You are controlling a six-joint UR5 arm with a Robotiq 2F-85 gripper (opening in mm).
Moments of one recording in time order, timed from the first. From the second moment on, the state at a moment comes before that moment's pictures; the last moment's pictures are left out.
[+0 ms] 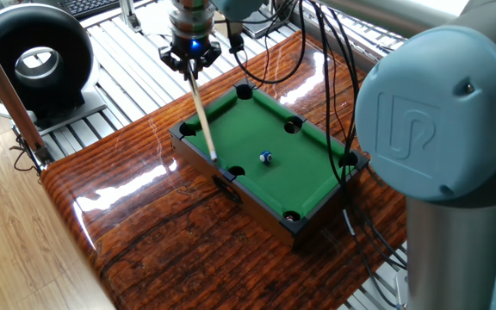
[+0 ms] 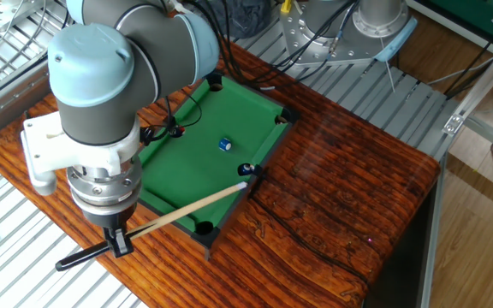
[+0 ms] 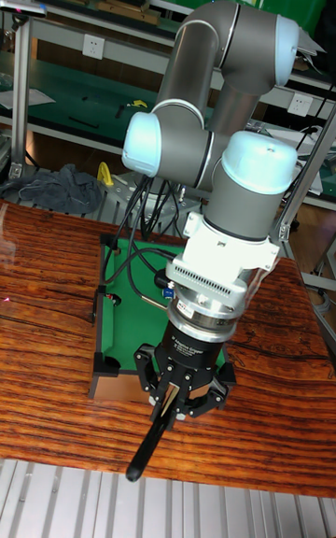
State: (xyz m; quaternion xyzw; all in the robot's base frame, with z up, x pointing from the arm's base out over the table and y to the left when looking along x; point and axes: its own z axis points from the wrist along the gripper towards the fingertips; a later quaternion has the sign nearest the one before) arm 0.744 0.037 0.083 0.23 0.96 0.01 0.12
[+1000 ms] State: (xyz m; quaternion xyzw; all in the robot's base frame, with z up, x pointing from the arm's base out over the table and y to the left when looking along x) arm 0.738 0.036 0.085 0.24 0.96 -0.01 0.12
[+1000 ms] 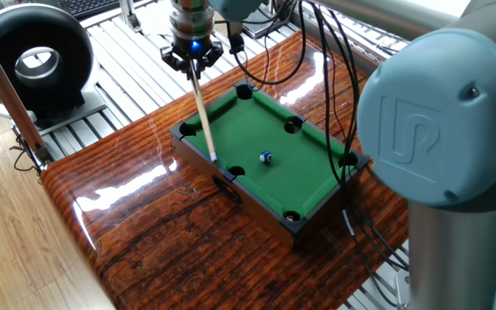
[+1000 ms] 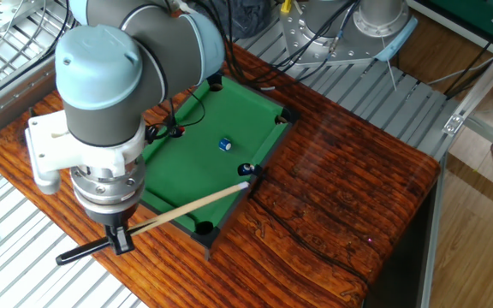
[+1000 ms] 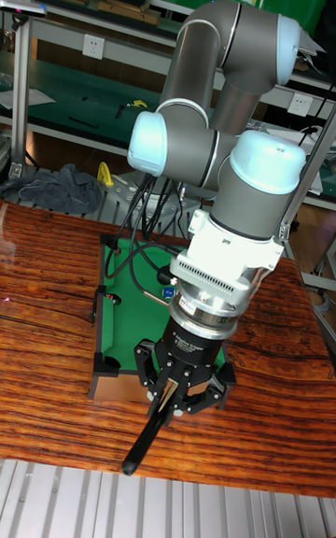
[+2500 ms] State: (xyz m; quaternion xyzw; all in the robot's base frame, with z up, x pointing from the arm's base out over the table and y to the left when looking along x) arm 0.717 0.038 0.084 0.21 0.97 -0.02 0.13
